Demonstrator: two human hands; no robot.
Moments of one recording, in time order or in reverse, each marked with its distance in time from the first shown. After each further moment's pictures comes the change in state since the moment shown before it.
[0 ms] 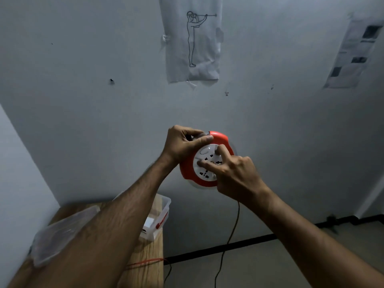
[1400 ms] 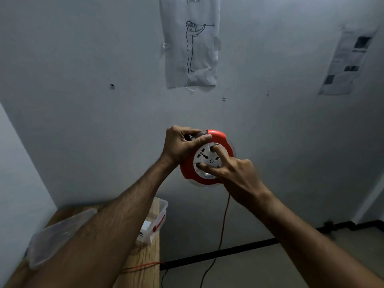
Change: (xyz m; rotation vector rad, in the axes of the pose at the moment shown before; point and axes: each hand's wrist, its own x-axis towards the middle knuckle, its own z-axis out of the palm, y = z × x) left_hand 0.003 0.012 0.002 0.041 0.082 0.107; right_hand -0.006 0.012 -0.007 -0.031 -0.012 -0.053
